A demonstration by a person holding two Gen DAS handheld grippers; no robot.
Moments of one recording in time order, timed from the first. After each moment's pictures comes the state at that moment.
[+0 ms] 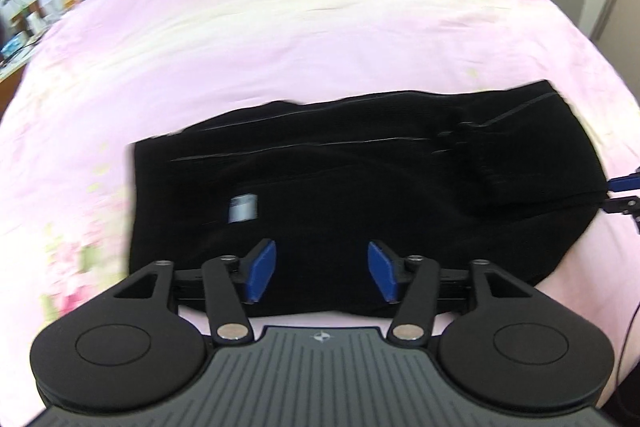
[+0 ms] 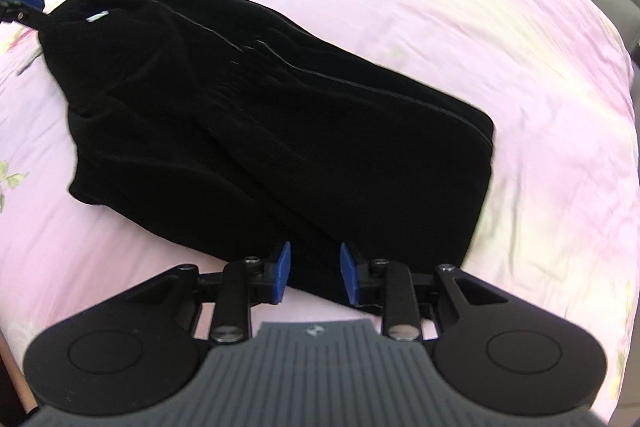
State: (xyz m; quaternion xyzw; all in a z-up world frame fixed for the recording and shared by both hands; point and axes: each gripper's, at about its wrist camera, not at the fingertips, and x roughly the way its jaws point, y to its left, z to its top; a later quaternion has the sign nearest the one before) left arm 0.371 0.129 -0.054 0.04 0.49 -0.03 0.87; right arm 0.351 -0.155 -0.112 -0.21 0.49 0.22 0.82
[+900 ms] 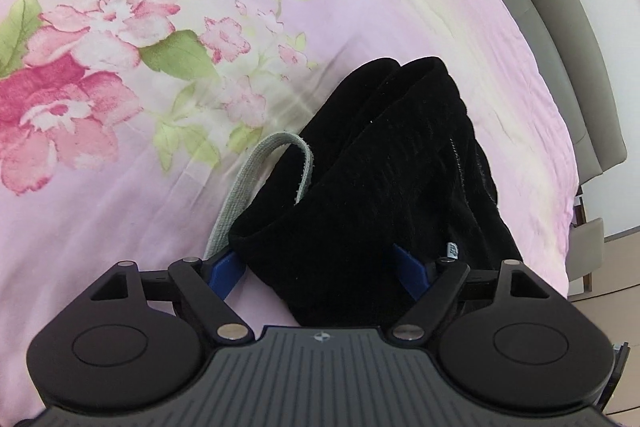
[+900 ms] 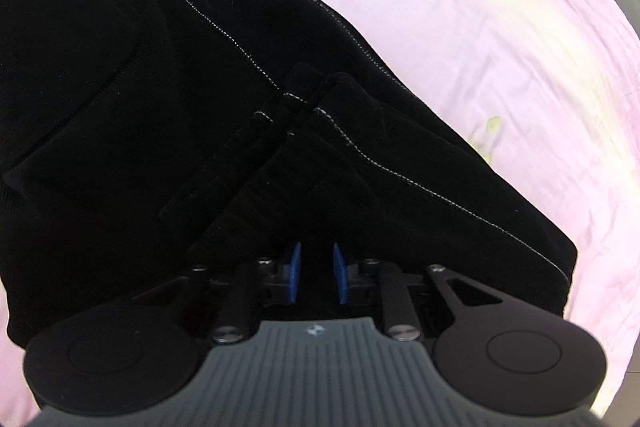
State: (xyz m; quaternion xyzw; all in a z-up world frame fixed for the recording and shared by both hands) left arm 0.367 0.335 -0.195 -0.42 0.43 0.06 0.80; right arm 0.457 0.003 -0.183 -0.30 0.53 0.21 0.77
